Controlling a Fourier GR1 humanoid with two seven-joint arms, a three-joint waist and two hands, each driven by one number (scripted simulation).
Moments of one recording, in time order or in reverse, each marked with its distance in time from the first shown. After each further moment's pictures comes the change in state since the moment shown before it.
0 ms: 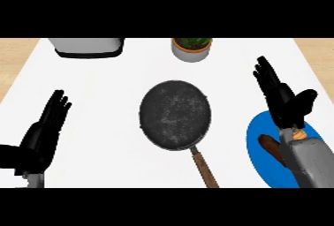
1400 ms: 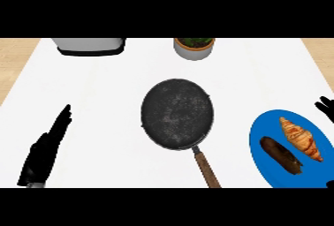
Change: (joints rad) left arm 0.060 0.060 -0.076 0.042 -0.216 0.019 0.109; right arm 0.518 -0.670 -0.045 -0.536 0.624 0.126 0.079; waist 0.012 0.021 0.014
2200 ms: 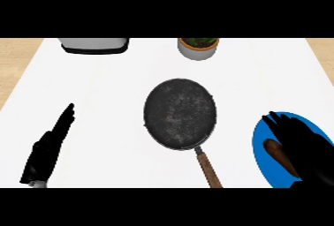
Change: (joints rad) left arm -0.012 -0.032 0.018 -0.001 -0.022 -0.041 0.007; right arm -0.253 0.230 0.341 -0.087 0.262 0.406 0.557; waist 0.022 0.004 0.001
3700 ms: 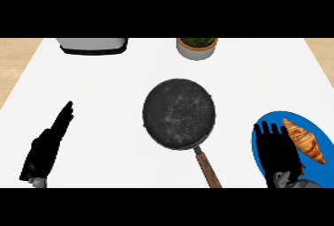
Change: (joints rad) left arm -0.015 -0.067 0.083 0.008 -0.067 -0.076 0.003; right arm -0.045 0.306 0.055 0.307 0.373 0.262 0.129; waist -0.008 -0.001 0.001
